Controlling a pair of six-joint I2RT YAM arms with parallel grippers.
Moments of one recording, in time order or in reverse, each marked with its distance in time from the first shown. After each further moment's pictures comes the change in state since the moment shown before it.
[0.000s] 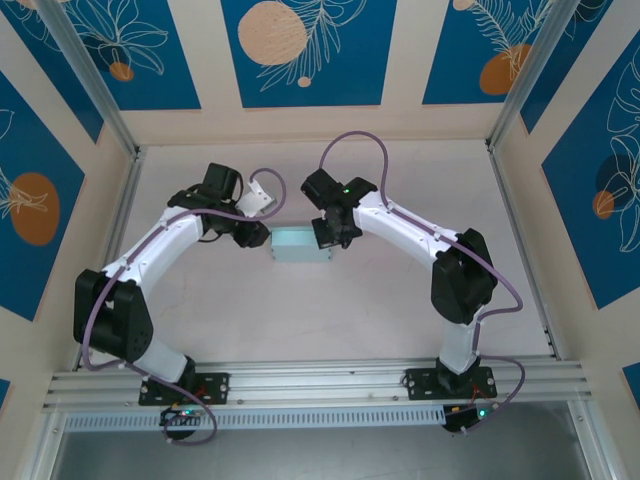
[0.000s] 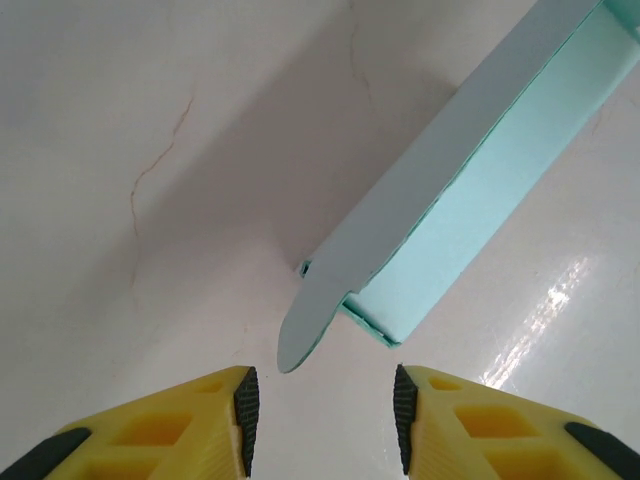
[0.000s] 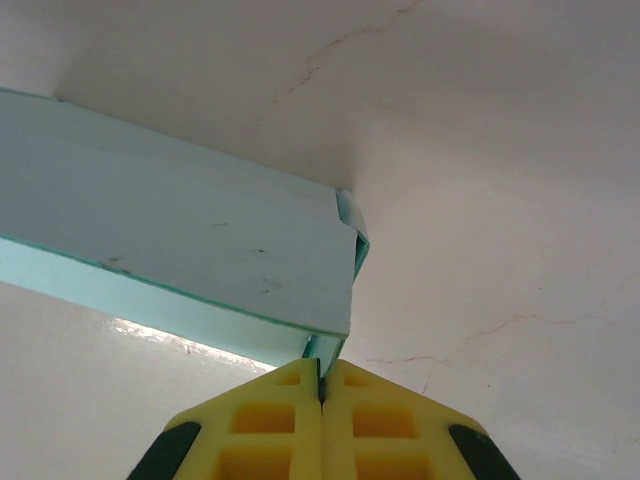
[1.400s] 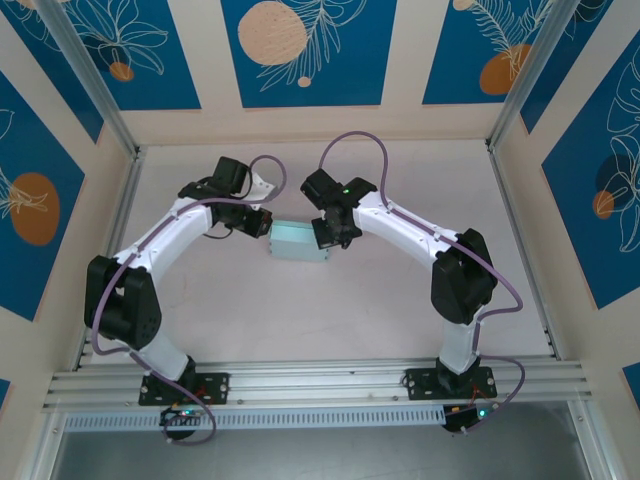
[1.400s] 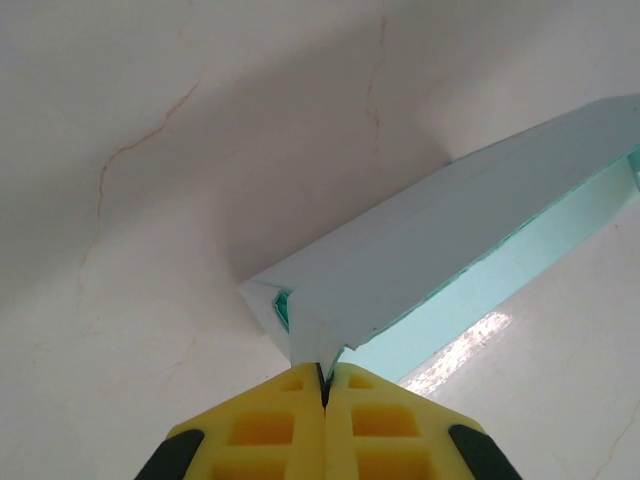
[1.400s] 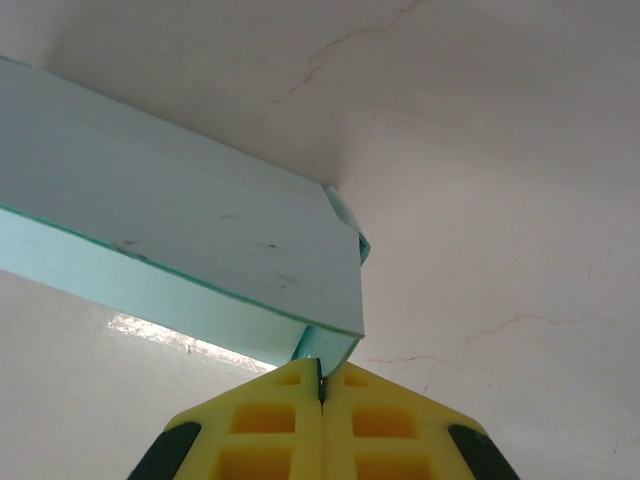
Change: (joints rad) left arm -0.028 0.089 0.085 -0.005 0.011 -0.341; right arm 0.002 0.000 0.000 0.000 0.000 0.000
